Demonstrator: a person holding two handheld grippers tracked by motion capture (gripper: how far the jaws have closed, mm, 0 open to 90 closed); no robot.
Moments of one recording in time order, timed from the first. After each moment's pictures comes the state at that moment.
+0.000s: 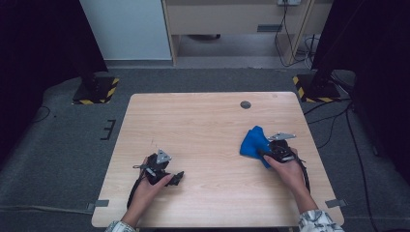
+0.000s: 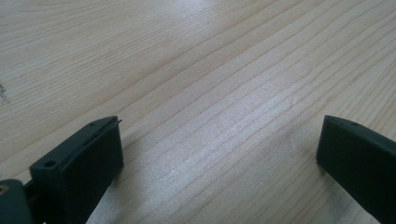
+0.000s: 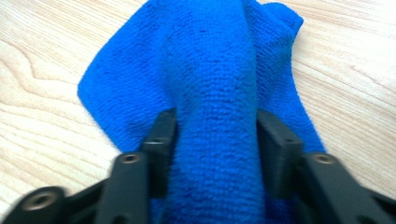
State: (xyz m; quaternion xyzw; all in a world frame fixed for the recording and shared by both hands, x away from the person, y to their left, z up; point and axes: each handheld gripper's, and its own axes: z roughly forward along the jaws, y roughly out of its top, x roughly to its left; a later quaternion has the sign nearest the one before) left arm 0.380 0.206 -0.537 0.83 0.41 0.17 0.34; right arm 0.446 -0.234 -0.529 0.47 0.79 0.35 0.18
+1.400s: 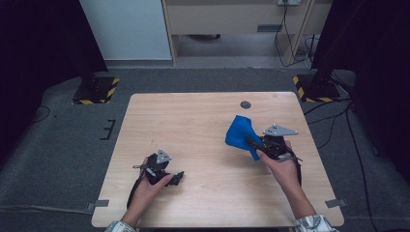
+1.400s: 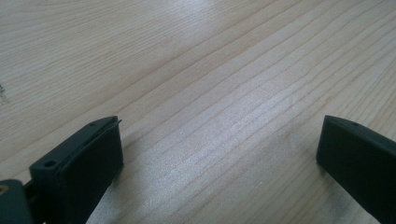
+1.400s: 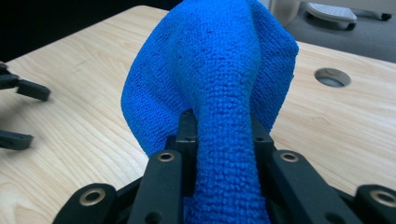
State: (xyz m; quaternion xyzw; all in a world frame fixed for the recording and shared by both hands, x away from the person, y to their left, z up) left arm 0.380 0.206 -0.537 0.83 0.41 0.17 0.34; right arm 0.415 -0.191 -0.449 0.39 0.76 0.48 0.19
